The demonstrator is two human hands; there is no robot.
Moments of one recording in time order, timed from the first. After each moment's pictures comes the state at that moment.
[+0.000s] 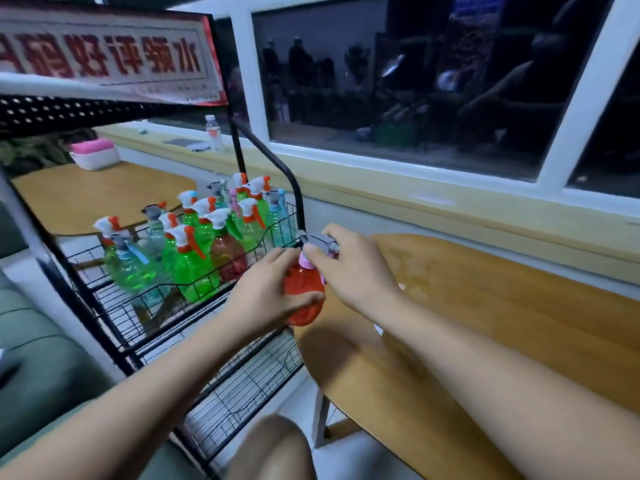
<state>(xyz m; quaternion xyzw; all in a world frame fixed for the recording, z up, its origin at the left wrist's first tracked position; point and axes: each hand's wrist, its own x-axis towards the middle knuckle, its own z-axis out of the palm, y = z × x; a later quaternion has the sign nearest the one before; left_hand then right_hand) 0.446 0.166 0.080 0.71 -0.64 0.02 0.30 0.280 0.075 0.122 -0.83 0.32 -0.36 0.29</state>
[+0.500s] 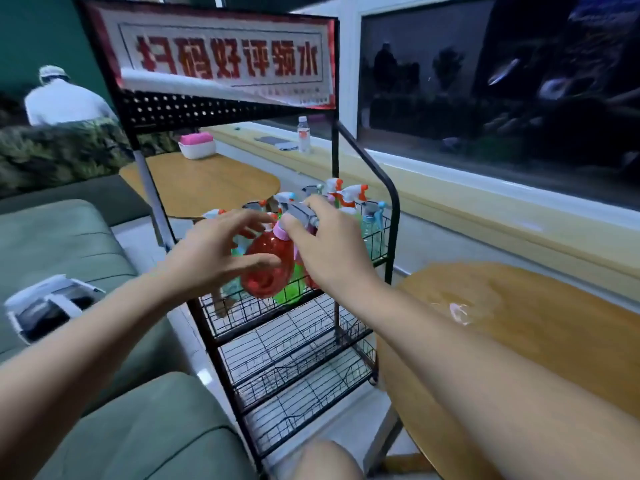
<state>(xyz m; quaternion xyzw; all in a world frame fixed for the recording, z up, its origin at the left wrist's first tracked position) 0.609 0.288 0.167 0.78 -0.57 0.06 0.27 0.456 0.138 0.158 -0.84 0.15 -0.39 0.34</state>
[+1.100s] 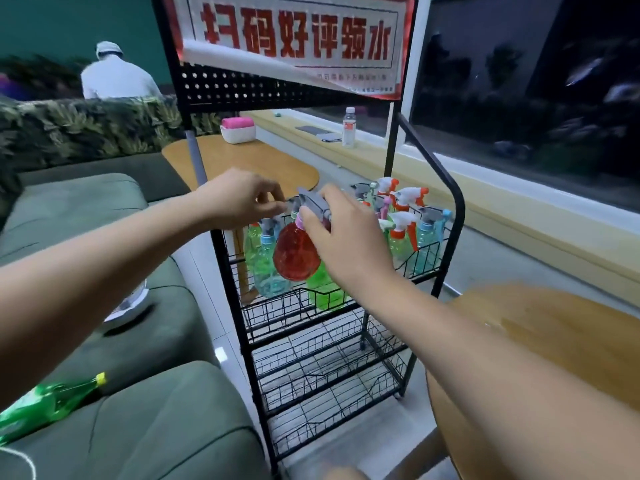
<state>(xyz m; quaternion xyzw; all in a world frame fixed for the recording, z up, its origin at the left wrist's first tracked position) 0.734 0.262 0.191 0.84 -0.52 0.09 0.11 0.535 0.142 0.151 -0.89 0.09 -0.37 0.25</state>
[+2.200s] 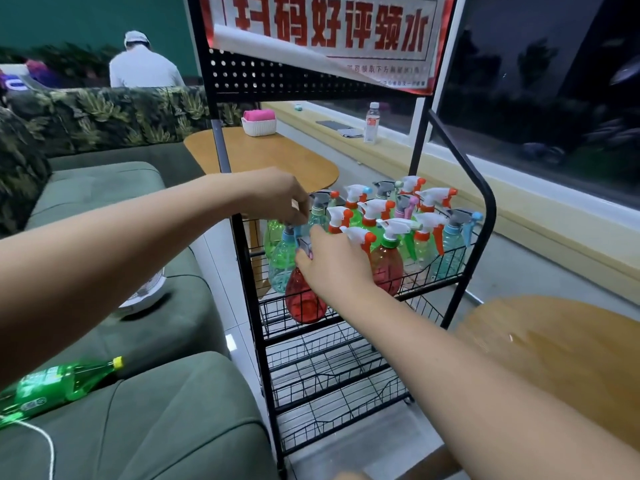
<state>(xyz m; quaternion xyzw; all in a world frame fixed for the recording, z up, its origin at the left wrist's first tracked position) 0.752 0.241 0.193 0.86 -0.51 -0.04 0.01 0.592 0.158 0.098 -0.95 0.17 -0.19 0.16</state>
